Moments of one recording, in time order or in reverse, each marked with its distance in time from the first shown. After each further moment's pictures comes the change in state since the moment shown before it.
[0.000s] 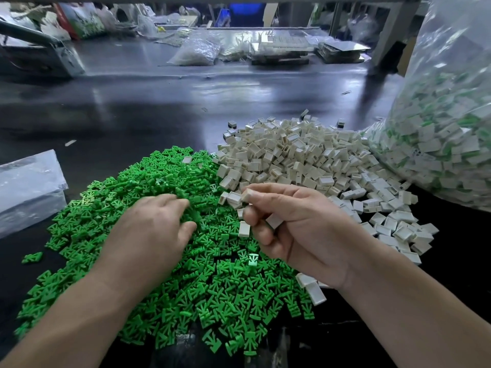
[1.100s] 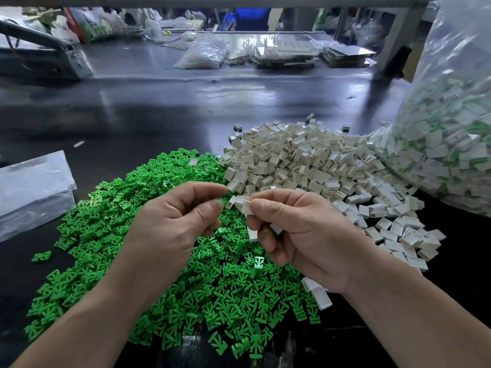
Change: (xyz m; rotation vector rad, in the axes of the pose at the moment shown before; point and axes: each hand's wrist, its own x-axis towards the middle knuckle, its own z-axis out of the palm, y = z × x) left_hand -0.008 0.020 -0.008 -1.227 0.051 -0.037; right_hand 0.000 0.005 0.004 -0.132 0.009 -0.086
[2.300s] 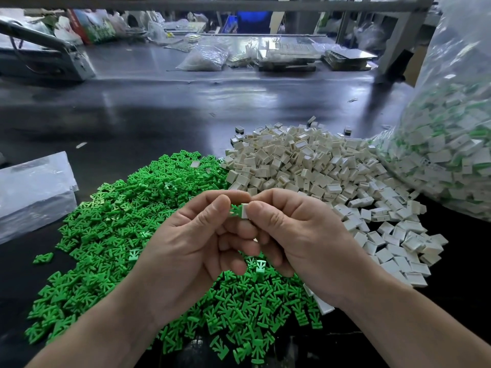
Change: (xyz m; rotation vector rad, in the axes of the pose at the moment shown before) left_hand -0.008 0.017 0.020 -0.795 -0.286 -0.248; right_hand -0.009 0.002 0.010 -0.275 0.004 -0.191
